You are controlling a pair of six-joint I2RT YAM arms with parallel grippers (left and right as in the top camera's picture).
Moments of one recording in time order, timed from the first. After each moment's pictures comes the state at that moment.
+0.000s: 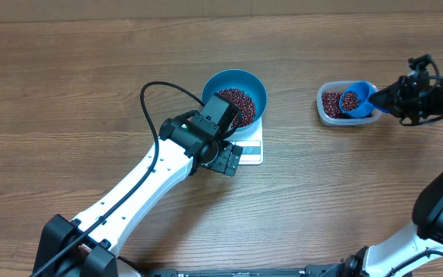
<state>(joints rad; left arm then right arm) -0.61 1.58 1.23 -0.93 -0.05 -0.27 -0.45 1.87 1.54 -1.03 -0.70 -0.01</state>
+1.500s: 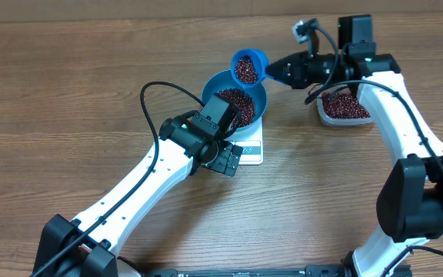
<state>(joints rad) -0.61 1.58 1.23 -0.93 -0.05 -0.27 0.09 1.87 1.54 -0.55 -0.94 -0.06</state>
